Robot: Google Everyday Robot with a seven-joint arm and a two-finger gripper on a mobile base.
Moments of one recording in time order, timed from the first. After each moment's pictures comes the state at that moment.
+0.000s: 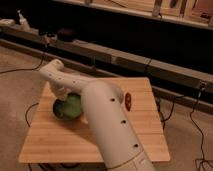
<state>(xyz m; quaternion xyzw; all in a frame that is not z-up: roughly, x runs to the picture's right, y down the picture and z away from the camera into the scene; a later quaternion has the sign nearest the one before) -0.264 0.057 0.940 -0.23 -0.22 -0.59 0.74</state>
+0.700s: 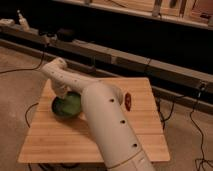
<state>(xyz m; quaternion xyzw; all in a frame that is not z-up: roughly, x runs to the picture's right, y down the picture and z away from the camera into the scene) -0.270 0.043 0.951 -0.21 -0.24 -0.57 0.76</state>
